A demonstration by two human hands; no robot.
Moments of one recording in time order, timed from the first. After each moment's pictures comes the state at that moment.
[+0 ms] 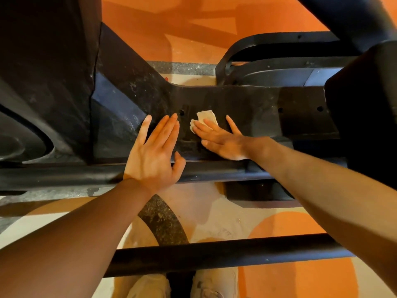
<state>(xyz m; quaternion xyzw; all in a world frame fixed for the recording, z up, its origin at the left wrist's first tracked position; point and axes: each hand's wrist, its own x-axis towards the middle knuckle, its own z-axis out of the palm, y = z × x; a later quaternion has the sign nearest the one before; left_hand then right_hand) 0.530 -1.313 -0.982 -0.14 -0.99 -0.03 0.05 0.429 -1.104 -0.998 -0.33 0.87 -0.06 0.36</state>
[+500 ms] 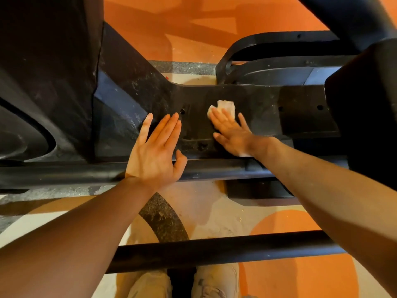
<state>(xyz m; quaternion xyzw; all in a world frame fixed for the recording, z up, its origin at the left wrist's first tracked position) 0.531 -1.315 -0.984 -0.14 -0.99 -0.04 0.06 0.426 -1.091 -1.002 -0.23 0.92 -0.09 0.30</state>
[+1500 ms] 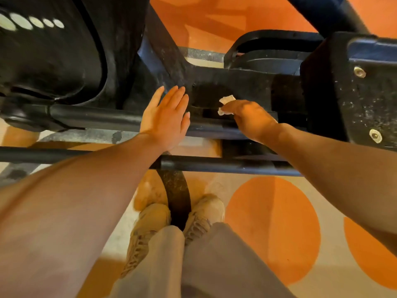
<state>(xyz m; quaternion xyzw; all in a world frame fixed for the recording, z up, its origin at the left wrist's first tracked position) 0.591 -1.299 -0.907 -0.06 -1.00 0.05 -0.03 0.519 -1.075 -0.902 -0.22 0.94 -0.14 0.21</state>
